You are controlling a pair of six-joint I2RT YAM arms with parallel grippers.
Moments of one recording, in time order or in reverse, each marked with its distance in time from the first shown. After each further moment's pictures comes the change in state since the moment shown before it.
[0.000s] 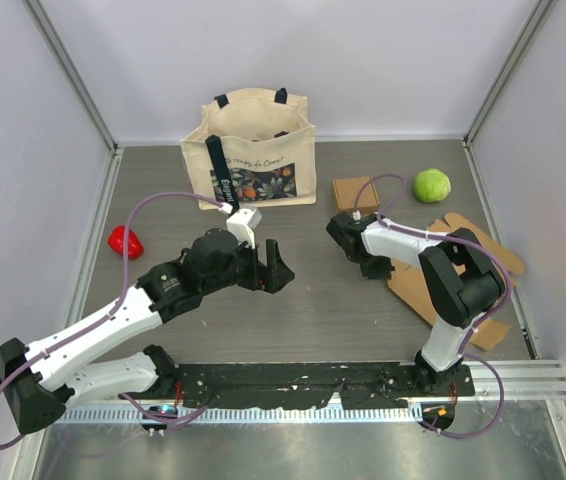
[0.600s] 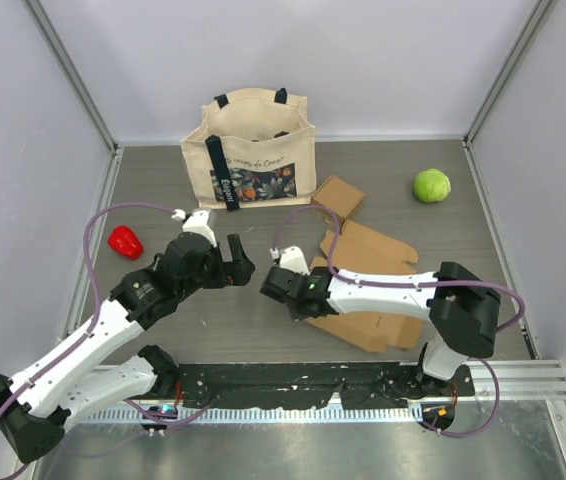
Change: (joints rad) left arm 0.135 -0.141 -0.038 -0.224 -0.183 -0.043; right arm 0.590 -0.123 0.021 0.196 -0.184 0.182
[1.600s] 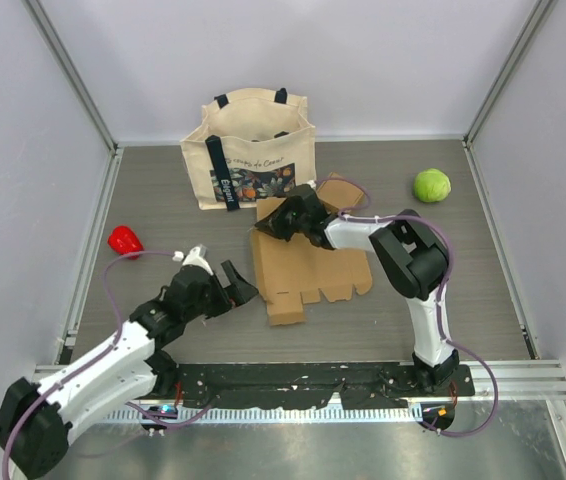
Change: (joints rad) left arm 0.129 -0.156 -0.527 0.363 0.179 -0.323; right arm -0.485 0.455 0.211 0.885 -0.608 0.593
